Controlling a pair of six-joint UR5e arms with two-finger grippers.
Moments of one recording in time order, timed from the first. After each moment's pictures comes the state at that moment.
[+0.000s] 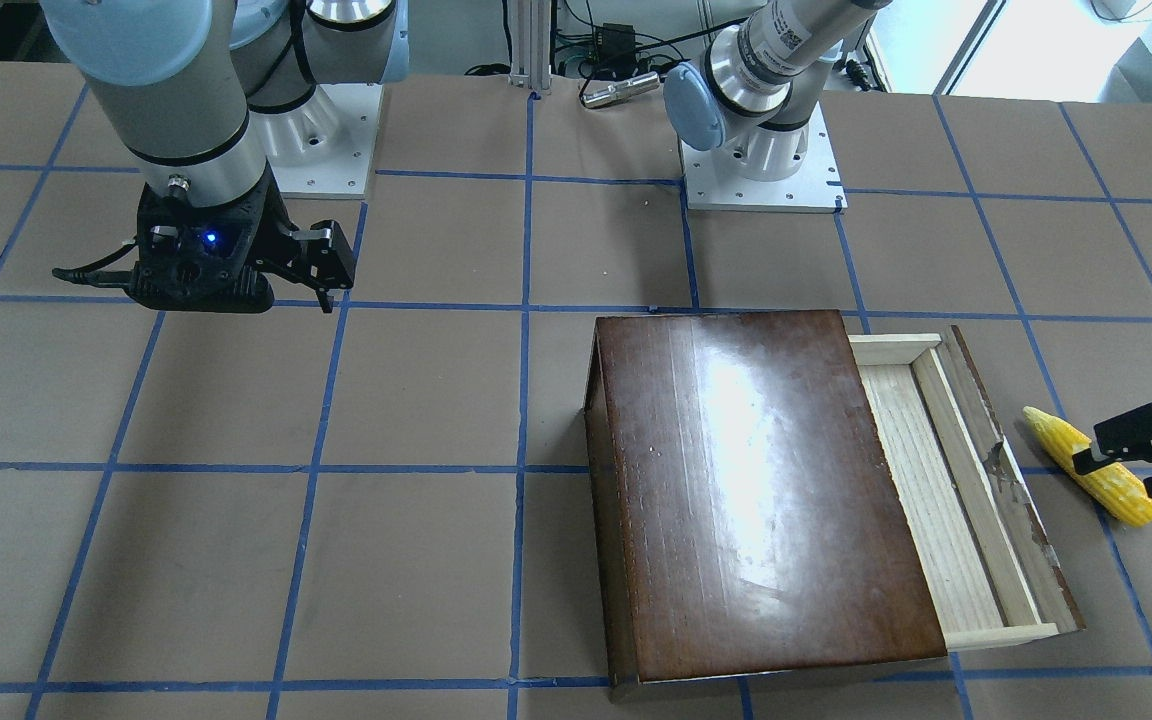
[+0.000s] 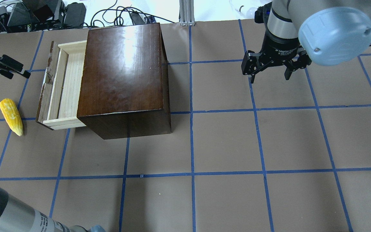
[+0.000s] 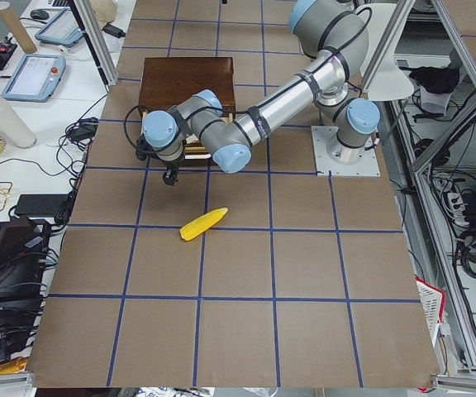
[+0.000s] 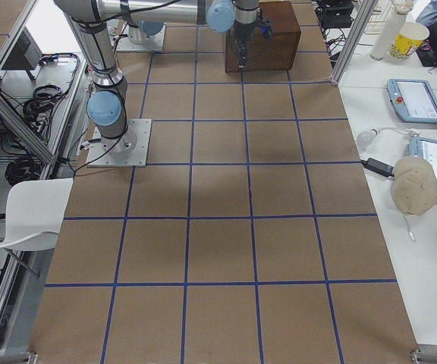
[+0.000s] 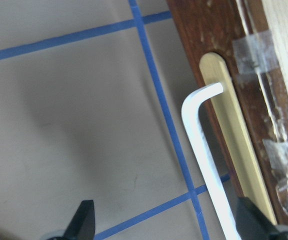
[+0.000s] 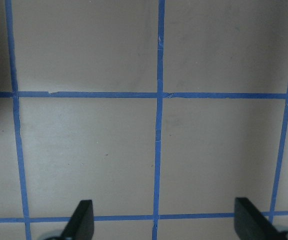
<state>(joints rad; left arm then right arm) -0.94 -2.04 -1.34 -1.46 1.37 0.78 1.65 -1.48 1.58 -1.62 -1.63 0.06</state>
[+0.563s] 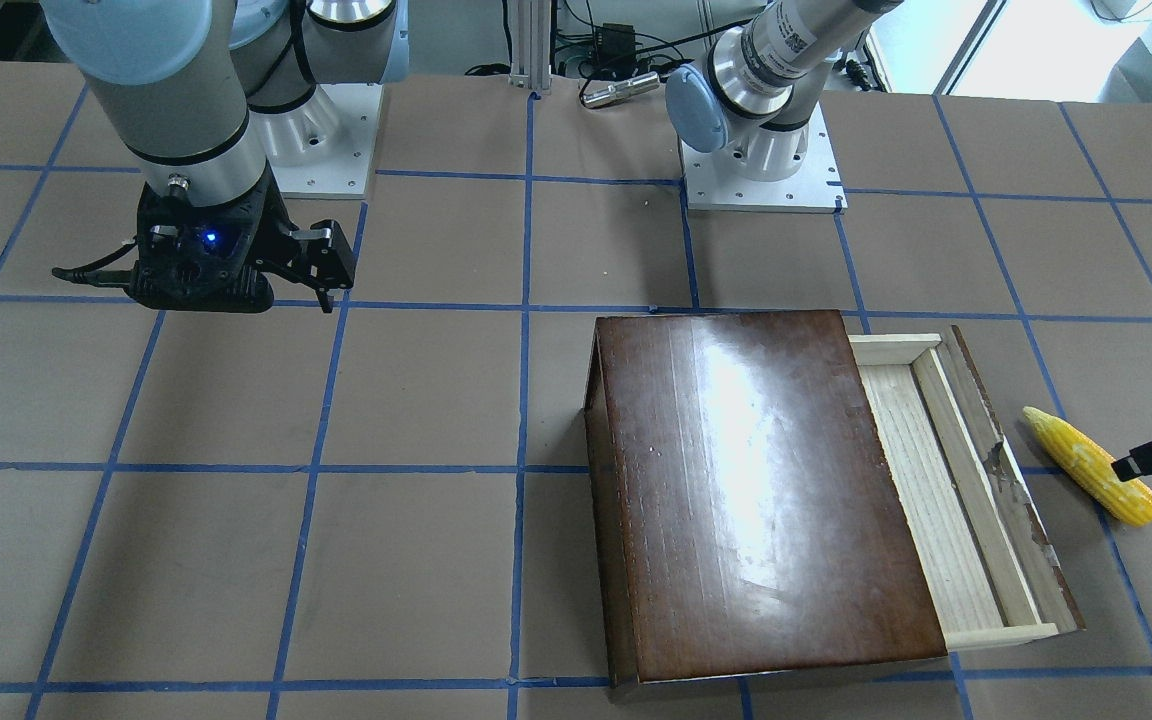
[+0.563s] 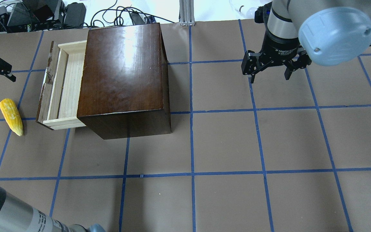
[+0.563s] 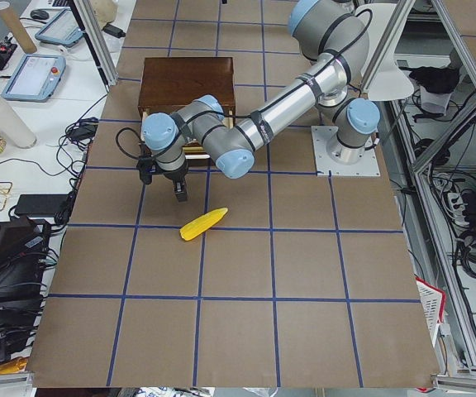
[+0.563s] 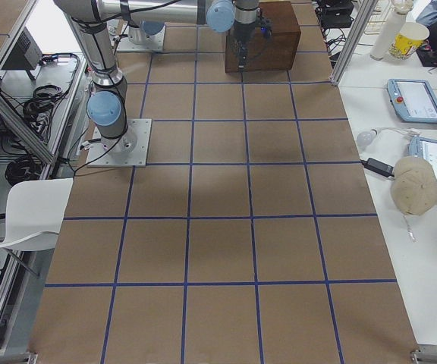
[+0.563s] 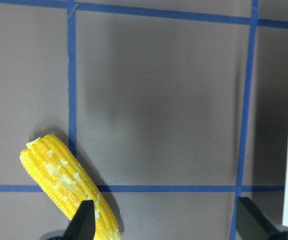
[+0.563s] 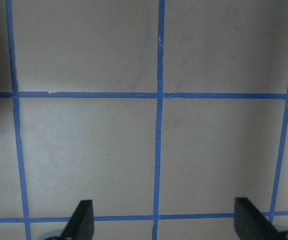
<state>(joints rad) -0.93 -2.06 -1.35 -1.39 1.54 0.33 1.65 -1.48 1.58 -1.63 -1.63 0.06</state>
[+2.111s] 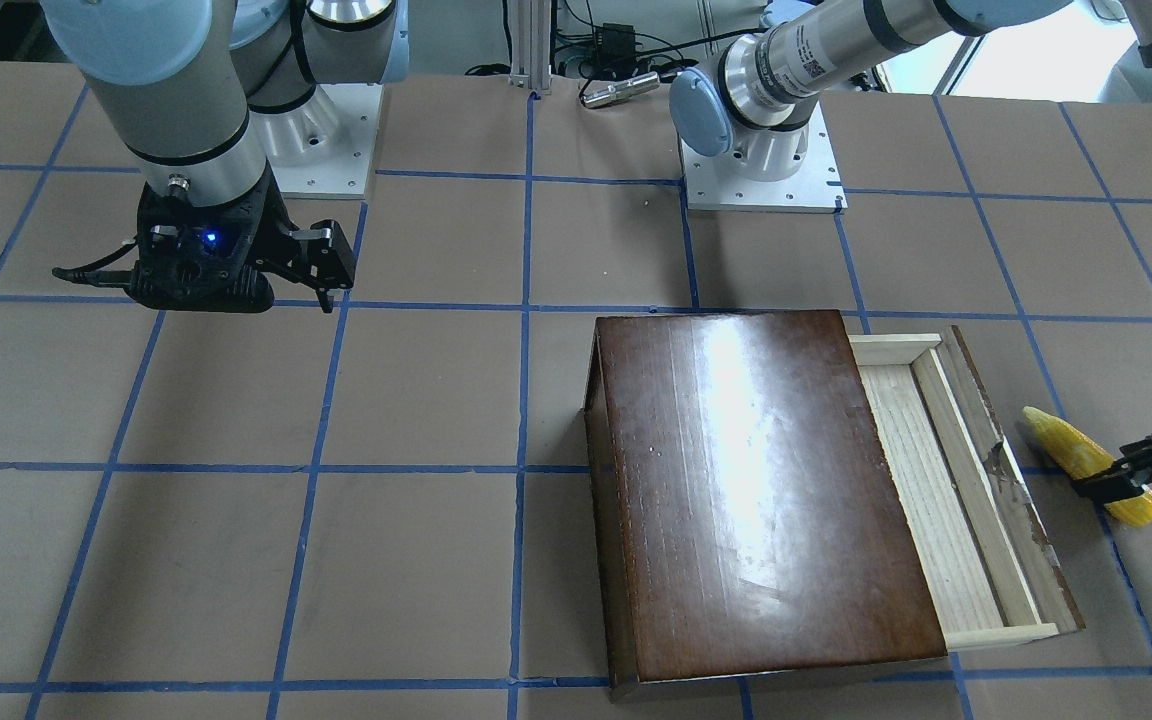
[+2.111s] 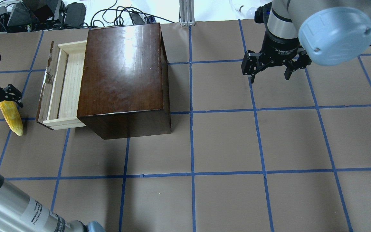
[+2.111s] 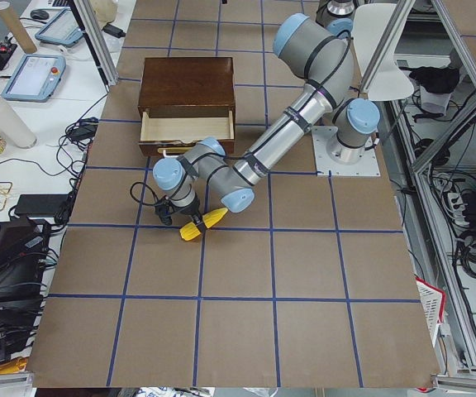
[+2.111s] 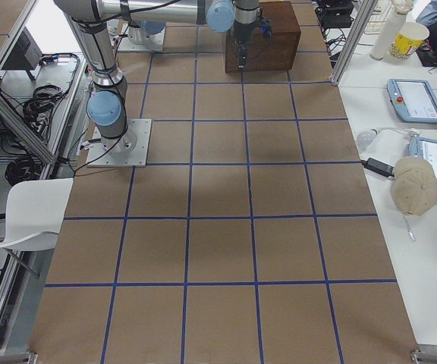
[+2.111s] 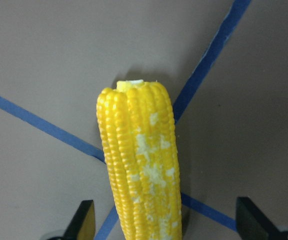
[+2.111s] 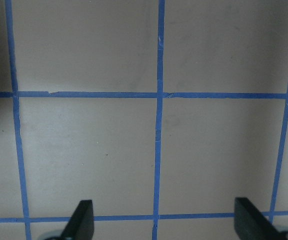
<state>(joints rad) -0.88 -2.21 -1.45 -1.19 1.68 0.16 1.65 -1.48 1.58 -1.62 -1.63 0.06</state>
